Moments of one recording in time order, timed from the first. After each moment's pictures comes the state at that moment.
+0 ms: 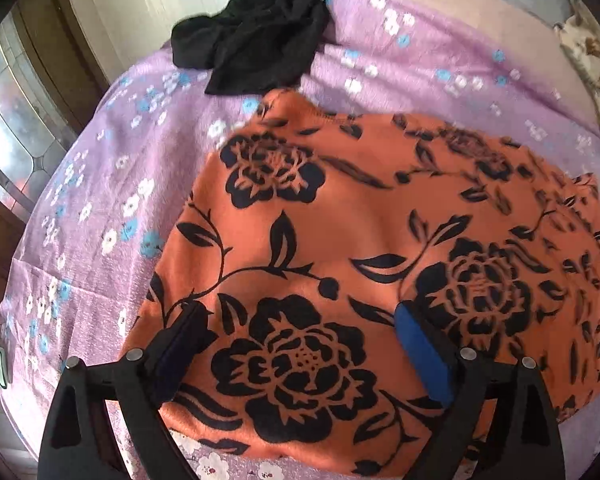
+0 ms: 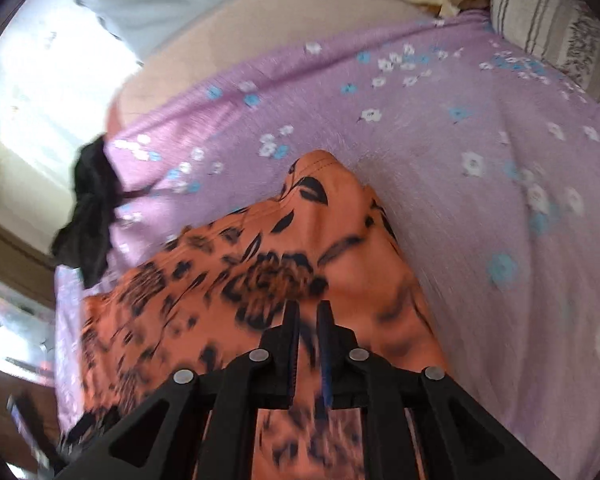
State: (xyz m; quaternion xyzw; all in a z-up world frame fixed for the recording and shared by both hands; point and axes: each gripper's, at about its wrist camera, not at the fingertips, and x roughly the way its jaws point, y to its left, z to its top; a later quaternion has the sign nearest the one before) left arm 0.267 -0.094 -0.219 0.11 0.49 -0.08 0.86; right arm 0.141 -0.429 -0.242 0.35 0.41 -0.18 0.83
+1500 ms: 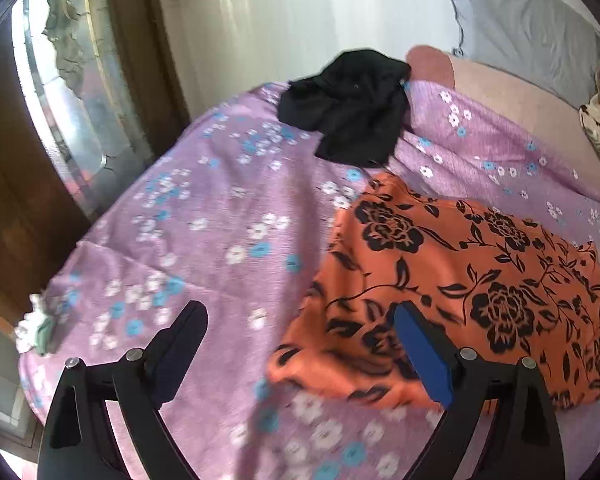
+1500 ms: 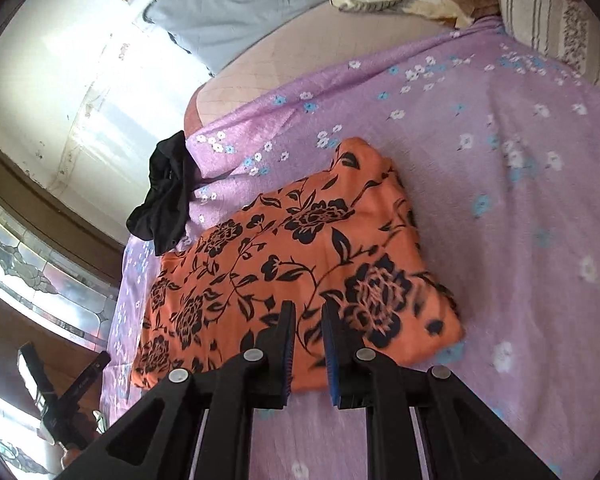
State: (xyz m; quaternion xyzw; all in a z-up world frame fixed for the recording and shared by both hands) left arm 0.231 -0.014 -0.174 0.05 0.41 0.00 0.91; right arm 0.072 -0.391 -0.213 0.37 0.36 -0.08 0.85
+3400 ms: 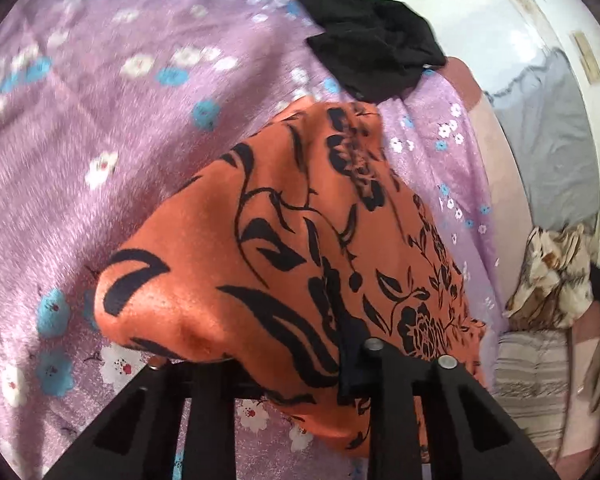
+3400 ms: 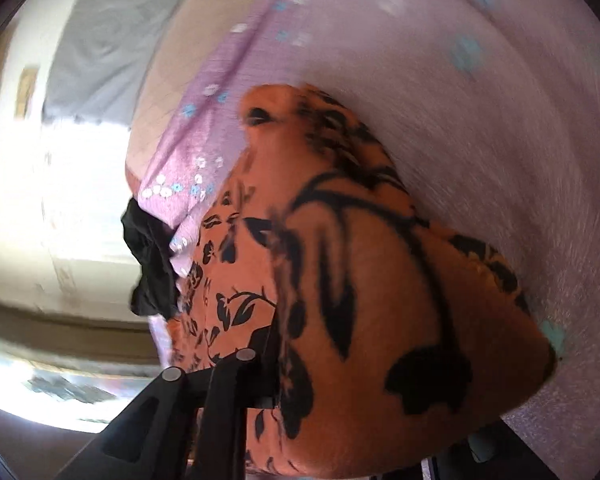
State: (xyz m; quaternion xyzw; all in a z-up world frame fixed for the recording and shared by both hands) left arm 0.250 0.004 -0.251 -0.29 0.51 -0.11 0.80; right arm 0.111 -0.411 -0.307 0.57 0.32 -0.12 0.75
